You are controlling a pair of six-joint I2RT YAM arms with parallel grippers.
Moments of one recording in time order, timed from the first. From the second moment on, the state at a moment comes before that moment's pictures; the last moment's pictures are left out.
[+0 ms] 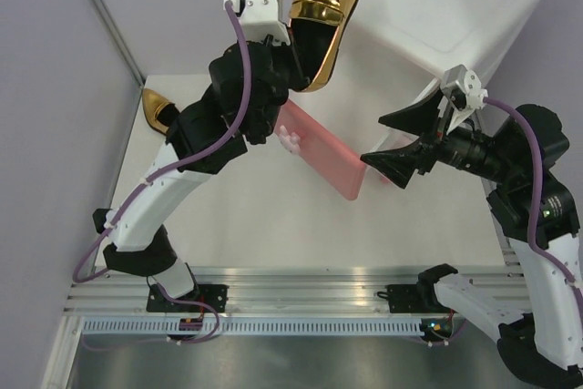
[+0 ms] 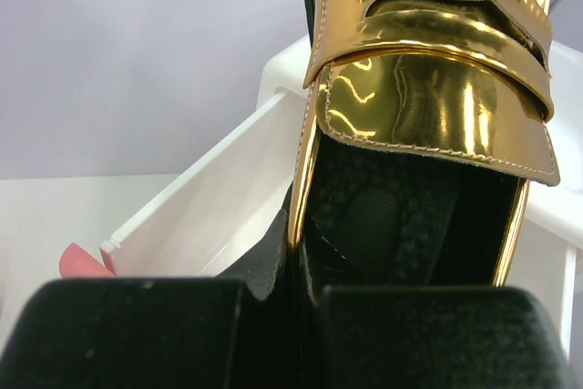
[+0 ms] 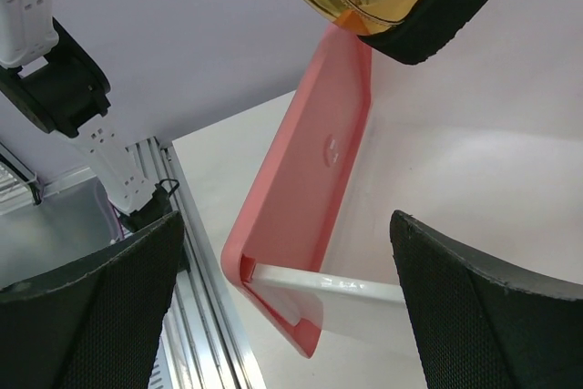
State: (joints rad) left arm -1.06 1.65 2.34 -0.63 -0.82 -0.21; right arm 0.35 0.91 1.54 -0.59 -0.76 0.14
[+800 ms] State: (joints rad) left arm -1.04 1.66 2.30 -0.62 -0.86 -0.13; right arm 0.48 1.07 1.66 -0.70 -0.69 0.14
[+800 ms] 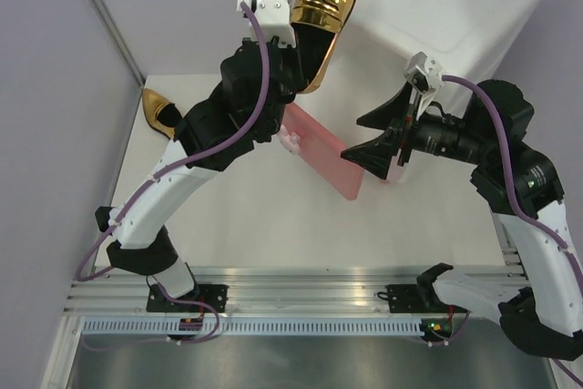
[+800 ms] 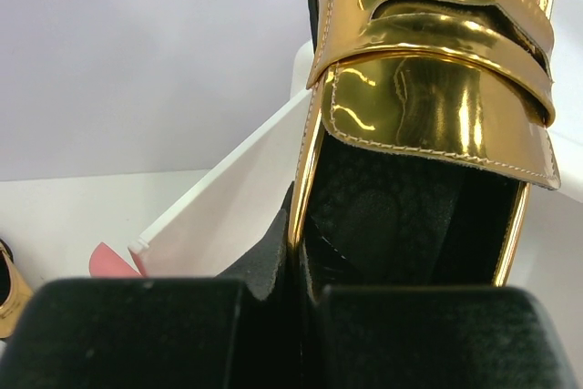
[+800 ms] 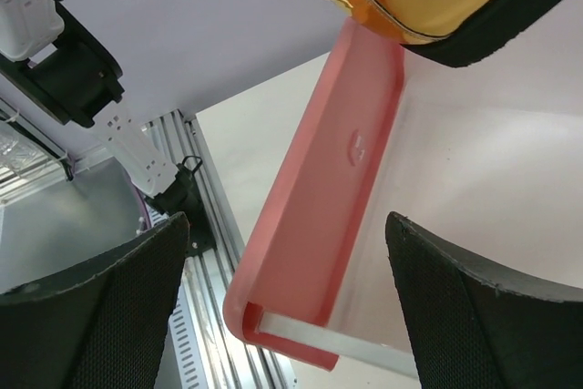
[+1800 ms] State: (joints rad) left arm -1.00 1.66 2.28 -0.63 -0.86 -0.13; right arm 0.97 1.36 1.99 -1.00 0.00 0.08
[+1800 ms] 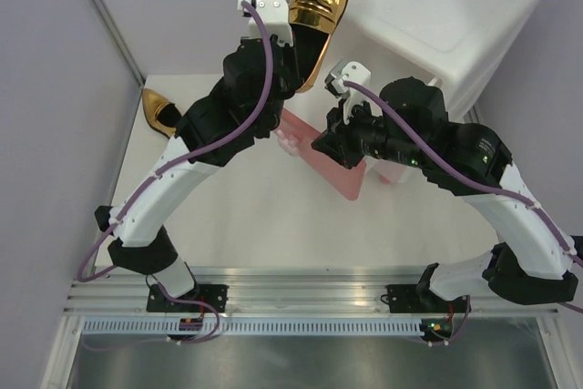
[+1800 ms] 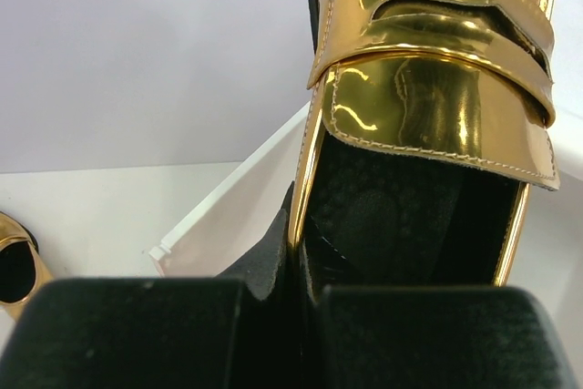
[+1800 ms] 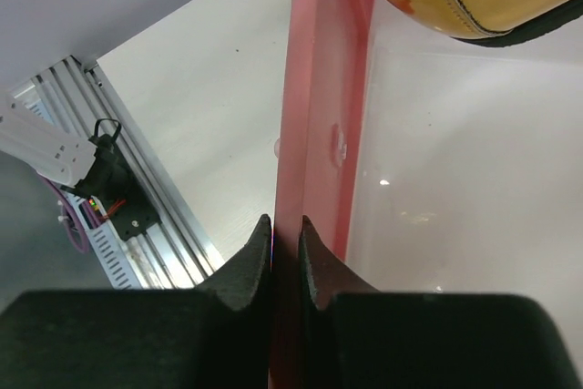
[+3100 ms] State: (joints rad) left arm -0.99 1.59 2.27 -0.66 -0.80 -0.11; right arm 0.99 1.34 2.02 -1.04 -0.13 0.23
